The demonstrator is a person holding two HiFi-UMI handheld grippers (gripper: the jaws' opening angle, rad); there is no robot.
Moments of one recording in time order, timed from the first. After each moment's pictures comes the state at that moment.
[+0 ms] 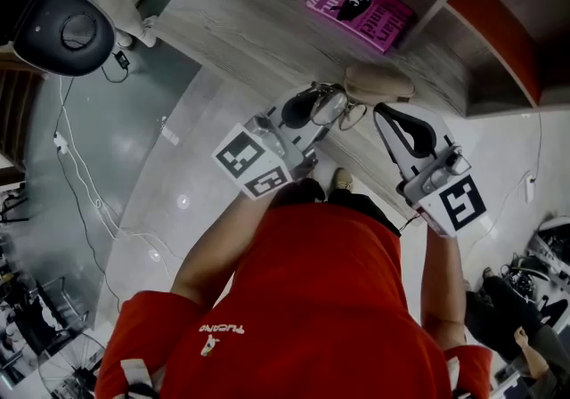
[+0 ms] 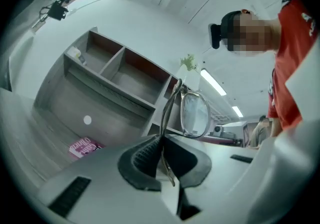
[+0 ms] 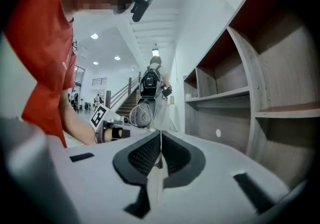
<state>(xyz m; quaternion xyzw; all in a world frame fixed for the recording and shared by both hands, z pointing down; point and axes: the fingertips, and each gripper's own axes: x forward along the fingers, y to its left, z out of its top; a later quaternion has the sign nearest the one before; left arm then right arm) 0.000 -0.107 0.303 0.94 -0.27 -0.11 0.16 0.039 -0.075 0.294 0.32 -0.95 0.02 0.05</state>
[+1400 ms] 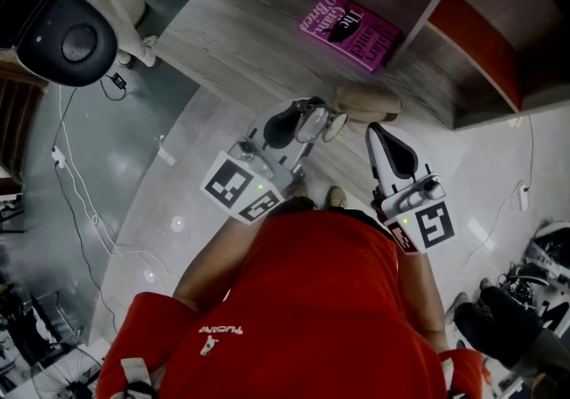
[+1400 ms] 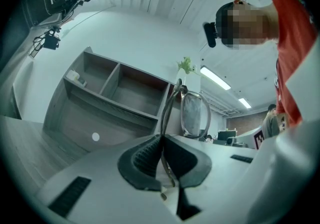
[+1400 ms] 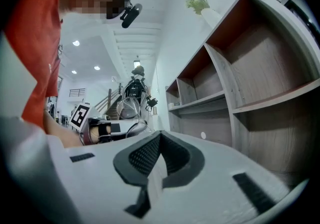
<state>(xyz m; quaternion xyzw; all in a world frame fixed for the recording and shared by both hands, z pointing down) -0.017 -0.103 0.262 0.93 -0.33 -0.11 0.10 0.053 -0.070 0.282 0.43 -0.90 0.03 -0.03</state>
